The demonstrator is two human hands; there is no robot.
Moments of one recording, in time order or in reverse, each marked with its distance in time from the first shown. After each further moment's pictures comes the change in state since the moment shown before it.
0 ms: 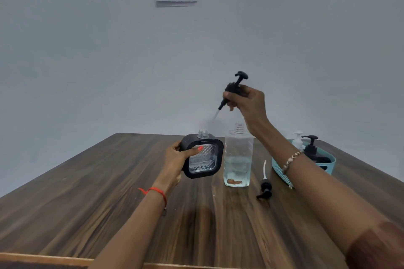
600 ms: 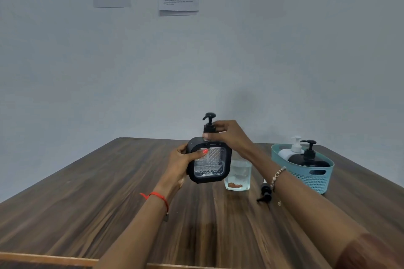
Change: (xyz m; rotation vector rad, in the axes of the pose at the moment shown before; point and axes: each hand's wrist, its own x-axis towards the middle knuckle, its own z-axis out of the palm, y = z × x) left_hand -0.016 0.012 0.007 -0.012 -0.113 -0.008; right_hand -0.034 0.033 0.015 -0.388 -0.333 0.200
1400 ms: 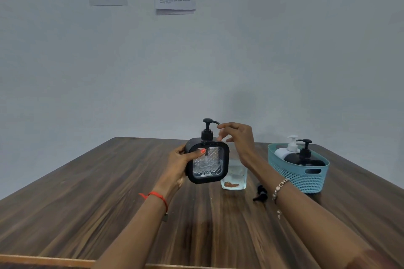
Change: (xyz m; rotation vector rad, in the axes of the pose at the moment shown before) left_hand -0.001 -0.001 0.007 -0.078 -0.017 -0.057; right_hand -0.016 0.015 -0.008 0.213 0.329 0.042
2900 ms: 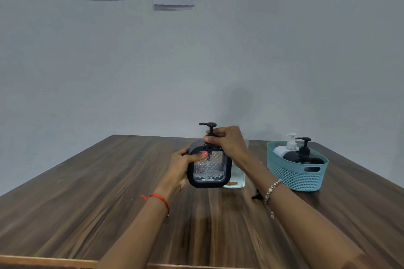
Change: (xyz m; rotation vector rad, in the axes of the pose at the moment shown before) left_hand -0.003 -0.009 0.008 -0.043 0.013 -0.043; right_hand -0.003 0.008 0.016 -0.111 -0.136 0.061
